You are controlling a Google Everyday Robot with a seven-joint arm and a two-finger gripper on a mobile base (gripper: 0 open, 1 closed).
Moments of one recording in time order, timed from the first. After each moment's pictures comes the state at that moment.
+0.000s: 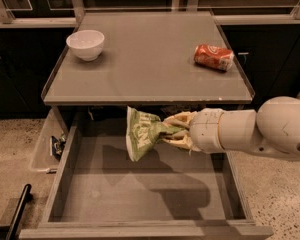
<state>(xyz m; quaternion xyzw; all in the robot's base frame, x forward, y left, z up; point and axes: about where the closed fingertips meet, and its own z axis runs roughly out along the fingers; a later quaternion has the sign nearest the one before) 0.485 -0.066 0.804 -0.59 0.64 0.12 0.48</state>
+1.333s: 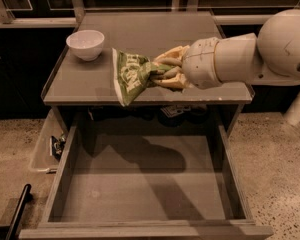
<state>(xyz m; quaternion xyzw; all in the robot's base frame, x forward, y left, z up) 0.557 -0.043 0.934 -0.63 0.57 0.08 0.52</state>
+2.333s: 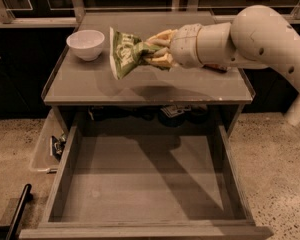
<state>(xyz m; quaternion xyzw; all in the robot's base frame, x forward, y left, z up) 0.647 -0.028 0.936 -0.61 0.55 0.07 0.56</state>
